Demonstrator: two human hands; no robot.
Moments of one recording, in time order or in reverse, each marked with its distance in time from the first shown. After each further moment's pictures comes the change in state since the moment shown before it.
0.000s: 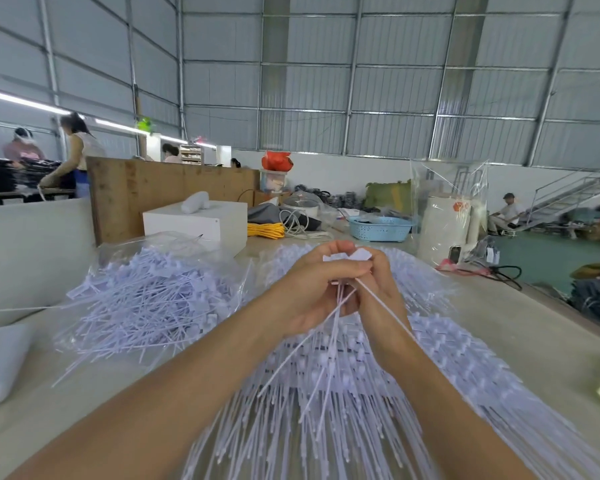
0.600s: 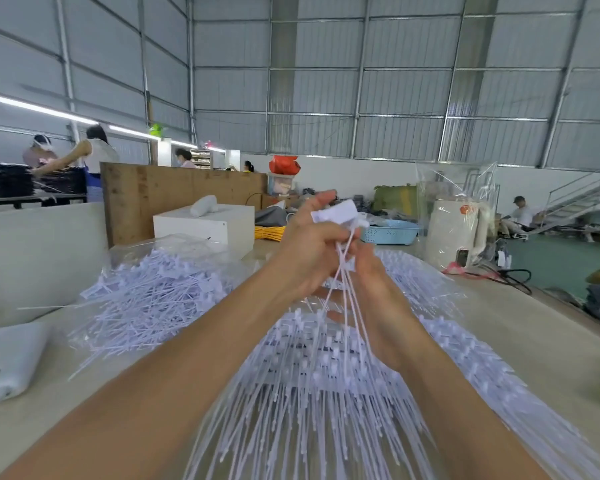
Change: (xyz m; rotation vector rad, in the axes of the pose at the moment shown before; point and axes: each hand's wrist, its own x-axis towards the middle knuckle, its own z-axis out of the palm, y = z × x) left_hand 0.010 0.032 0.010 -0.098 0.152 0.290; right_hand -0.005 -0.018 -0.011 0.188 -0.345 0.265
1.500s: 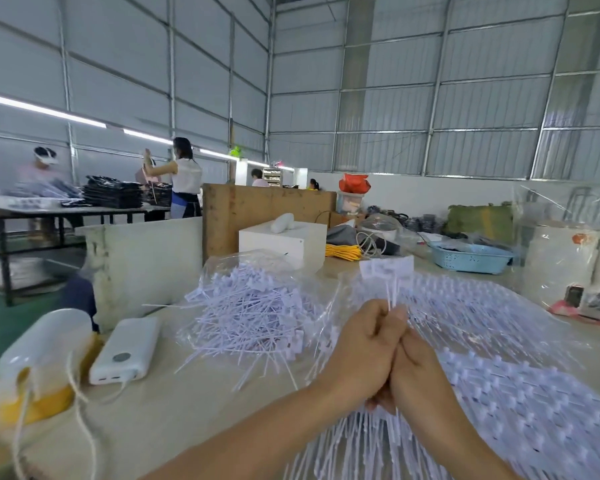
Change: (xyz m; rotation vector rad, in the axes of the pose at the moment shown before) left_hand -0.069 -0.029 -0.061 0.725 0.163 -0.002; right_hand -0.011 0.033 0.071 -0.356 0.048 -0.052
